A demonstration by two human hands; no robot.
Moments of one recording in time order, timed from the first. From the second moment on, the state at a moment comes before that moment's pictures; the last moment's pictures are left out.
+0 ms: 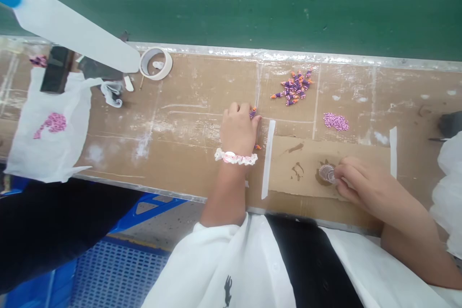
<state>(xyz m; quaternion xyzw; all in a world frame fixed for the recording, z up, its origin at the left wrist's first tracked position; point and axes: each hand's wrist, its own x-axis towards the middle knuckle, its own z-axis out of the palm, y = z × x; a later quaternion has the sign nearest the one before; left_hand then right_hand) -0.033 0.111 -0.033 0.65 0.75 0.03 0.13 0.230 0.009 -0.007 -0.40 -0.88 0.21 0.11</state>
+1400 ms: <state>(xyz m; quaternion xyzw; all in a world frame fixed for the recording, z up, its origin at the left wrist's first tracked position) 0.033 0.057 -0.031 0.23 0.21 0.19 0.93 0.210 -0.002 -0.012 -0.51 -0.71 0.27 0.40</state>
